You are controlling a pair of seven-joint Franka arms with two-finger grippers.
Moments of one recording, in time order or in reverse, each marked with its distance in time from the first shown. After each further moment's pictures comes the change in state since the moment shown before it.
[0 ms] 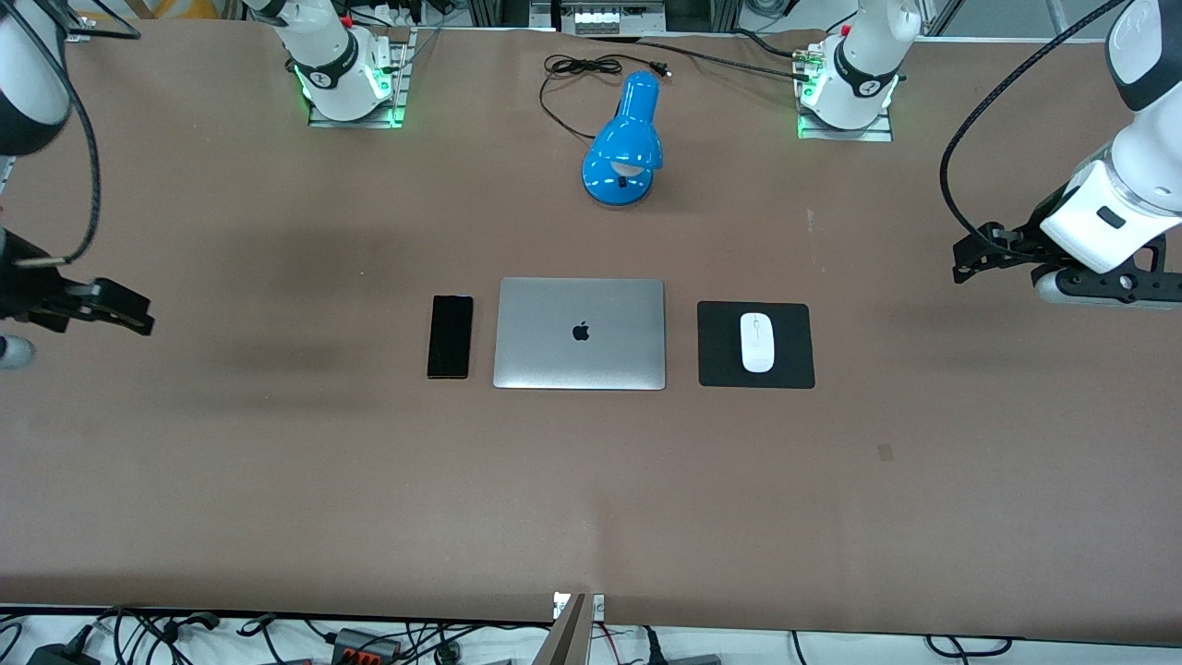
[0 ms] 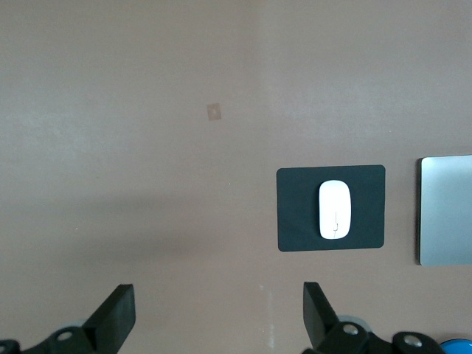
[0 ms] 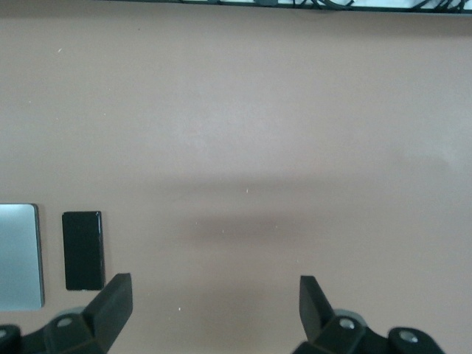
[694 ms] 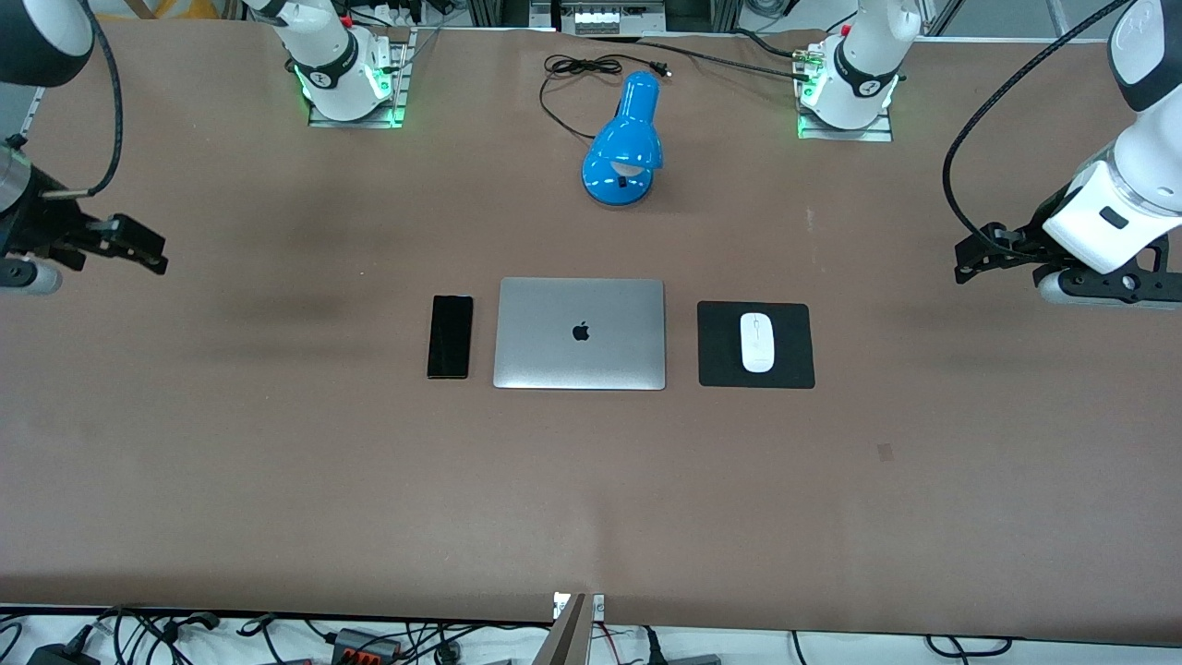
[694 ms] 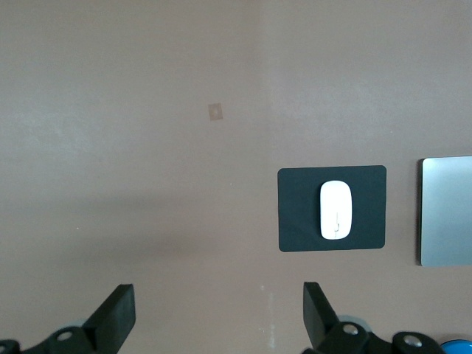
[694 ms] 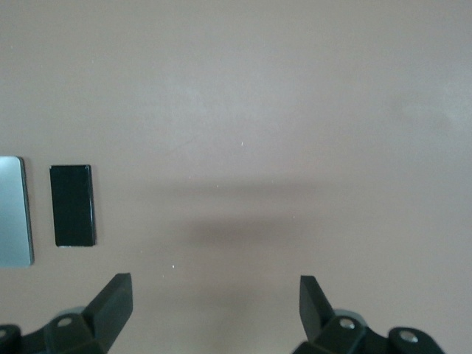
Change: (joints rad) left arm 0.004 0.000 0.000 0.000 0.000 0.000 0.000; right arm -0.010 -0.253 0.000 -0.367 0.000 0.085 -0.009
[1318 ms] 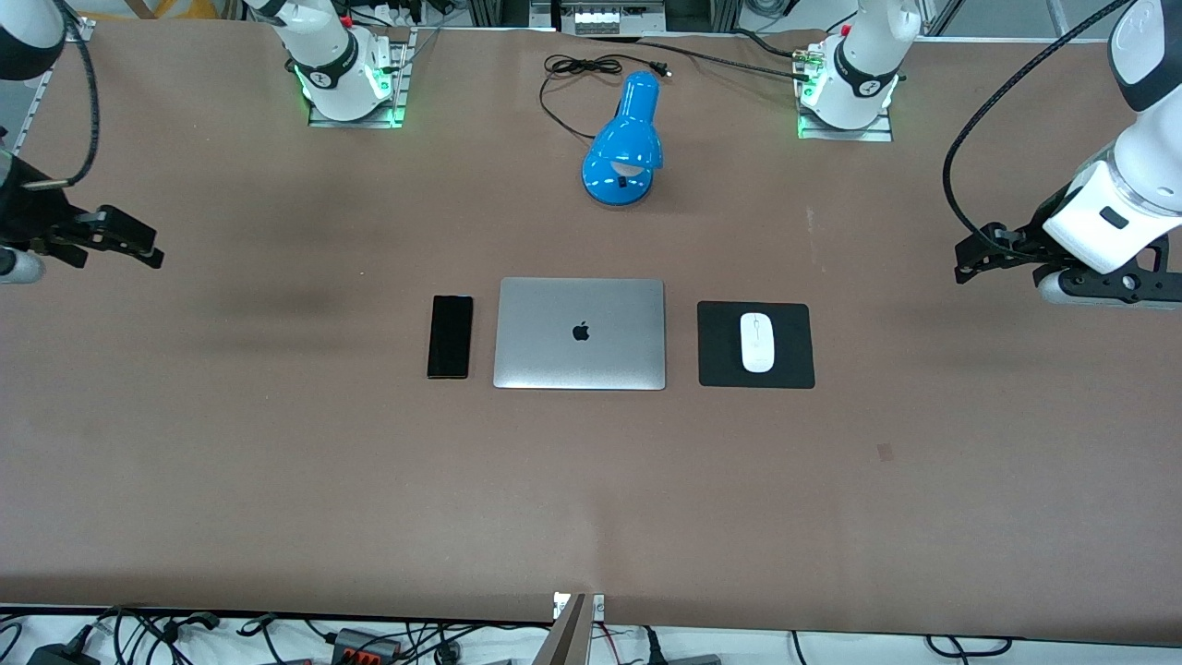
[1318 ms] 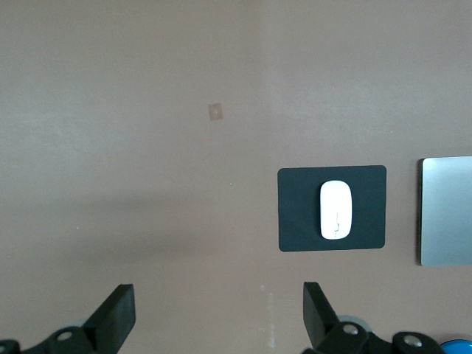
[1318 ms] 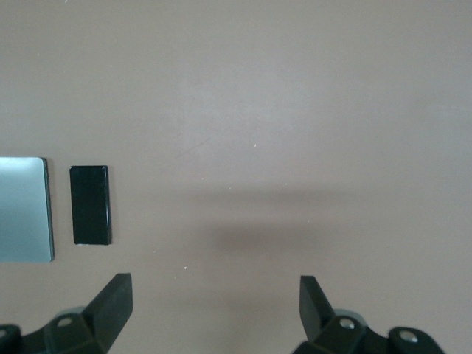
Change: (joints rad) left arm 0.000 0.000 0.000 0.000 0.000 0.000 0.000; right arm -0.061 -0.014 -0.008 -0.029 0.093 0.040 -0.069
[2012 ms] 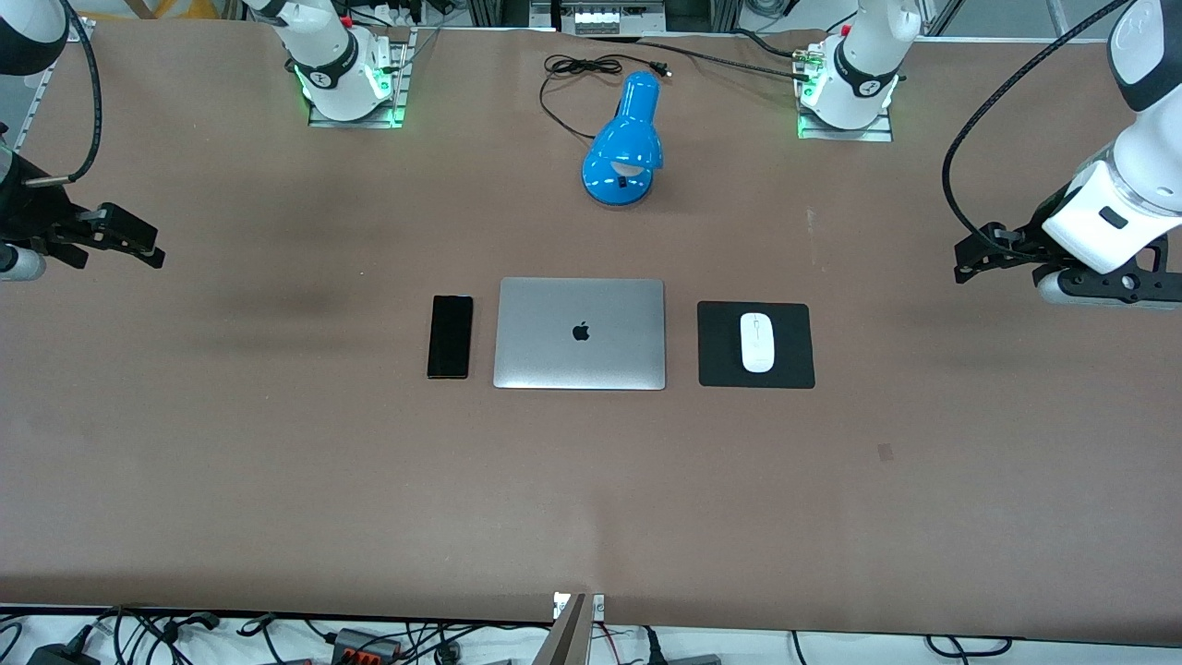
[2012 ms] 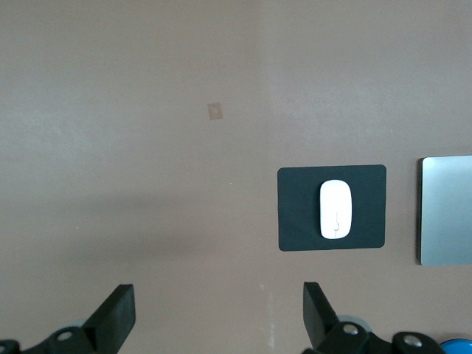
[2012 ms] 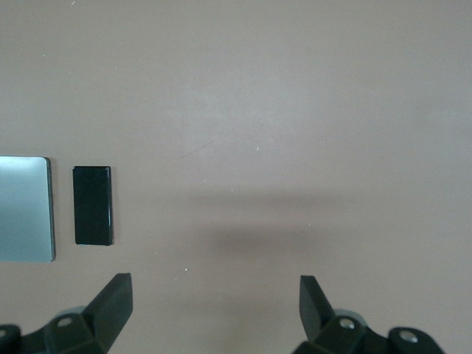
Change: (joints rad) left arm 0.000 0.000 -0.001 0.000 0.000 -0.002 0.000; right arm 0.079 -0.003 -0.068 0.000 -0.002 0.001 -0.005
